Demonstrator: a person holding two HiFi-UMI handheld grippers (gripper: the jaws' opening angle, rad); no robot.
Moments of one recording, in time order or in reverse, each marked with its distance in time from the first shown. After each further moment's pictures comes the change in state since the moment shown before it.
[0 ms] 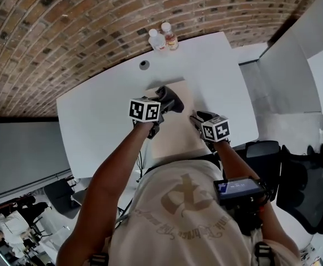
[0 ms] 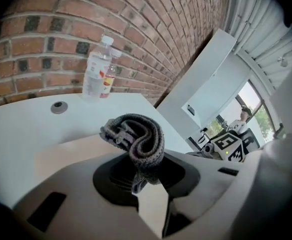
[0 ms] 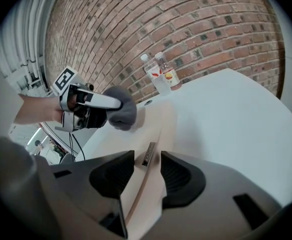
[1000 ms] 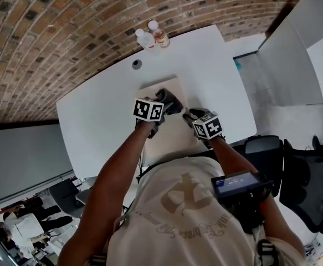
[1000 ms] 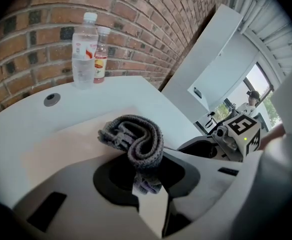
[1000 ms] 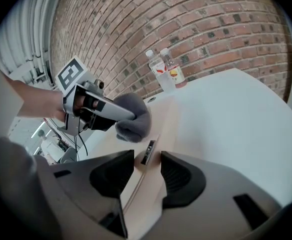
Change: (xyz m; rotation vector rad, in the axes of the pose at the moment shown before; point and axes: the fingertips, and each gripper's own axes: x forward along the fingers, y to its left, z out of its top) left arm 0.040 -0.005 -0.030 0.064 0.176 0.087; right arm 0.004 -0.003 -0.008 -0.066 0.045 0.029
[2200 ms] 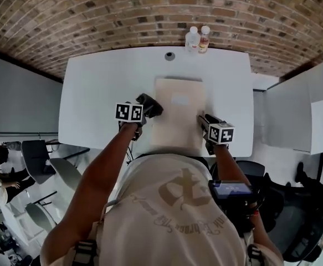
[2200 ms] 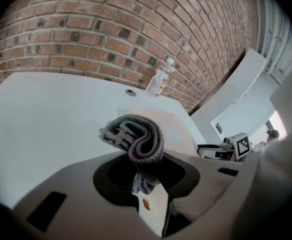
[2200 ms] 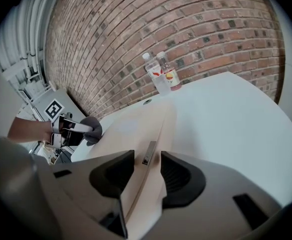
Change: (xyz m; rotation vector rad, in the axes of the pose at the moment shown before) left arm -0.125 0.096 -0.116 -0.404 -0.268 0.167; right arm -0.004 -0.001 0.002 0.032 -0.031 -0.069
